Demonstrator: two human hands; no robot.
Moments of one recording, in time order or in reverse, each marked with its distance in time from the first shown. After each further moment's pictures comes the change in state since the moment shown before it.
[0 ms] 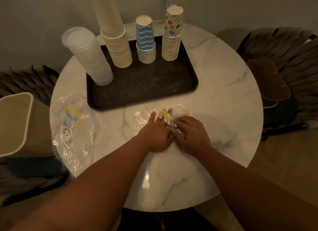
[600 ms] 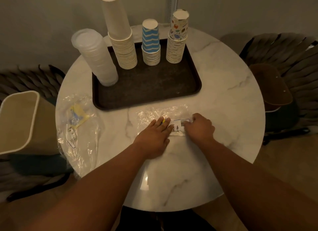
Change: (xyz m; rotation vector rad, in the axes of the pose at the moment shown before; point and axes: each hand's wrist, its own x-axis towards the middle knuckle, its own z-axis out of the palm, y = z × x) left_hand -0.024 -0.006 0.014 -0.065 0.069 -0.048; right_hand 0.036 -0.014 -0.019 -0.073 -0.282 0.807
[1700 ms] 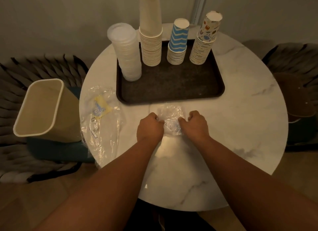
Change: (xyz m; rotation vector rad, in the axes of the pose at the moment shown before) left_hand -0.023 -0.039 -0.016 -0.750 0.369 -0.877; right_hand -0.035 -0.077 0.025 0.217 -0.073 -0.062
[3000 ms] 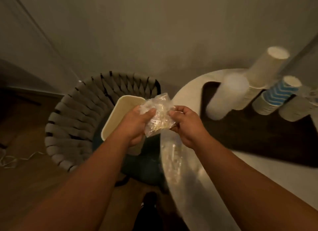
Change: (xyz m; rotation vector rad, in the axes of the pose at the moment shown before) left_hand 0.056 -0.129 -0.277 -1.133 -0.016 -0.099; right_hand -0.048 -0.263 0.140 0.845 -0.649 -0.176
